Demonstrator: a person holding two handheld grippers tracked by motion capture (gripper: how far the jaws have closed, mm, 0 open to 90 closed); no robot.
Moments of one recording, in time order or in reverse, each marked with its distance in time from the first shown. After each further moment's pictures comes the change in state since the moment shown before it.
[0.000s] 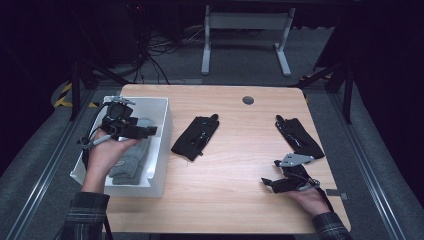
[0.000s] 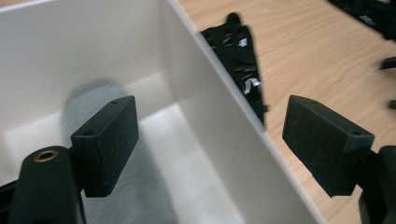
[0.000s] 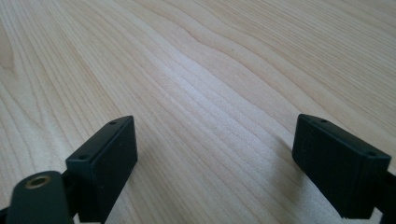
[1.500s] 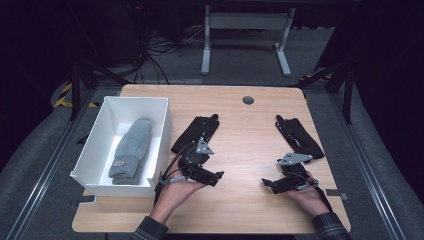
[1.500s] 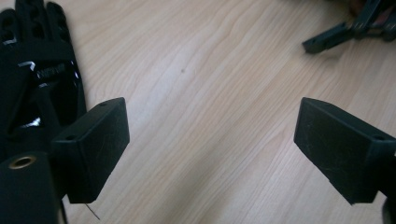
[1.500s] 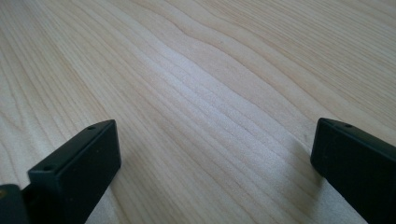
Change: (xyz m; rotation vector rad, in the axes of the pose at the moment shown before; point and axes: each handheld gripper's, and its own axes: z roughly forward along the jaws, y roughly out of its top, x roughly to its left) left arm -0.141 -0.056 0.130 0.055 -0.138 0.302; right arm -0.001 0.001 0.003 0.029 -0.032 0.029
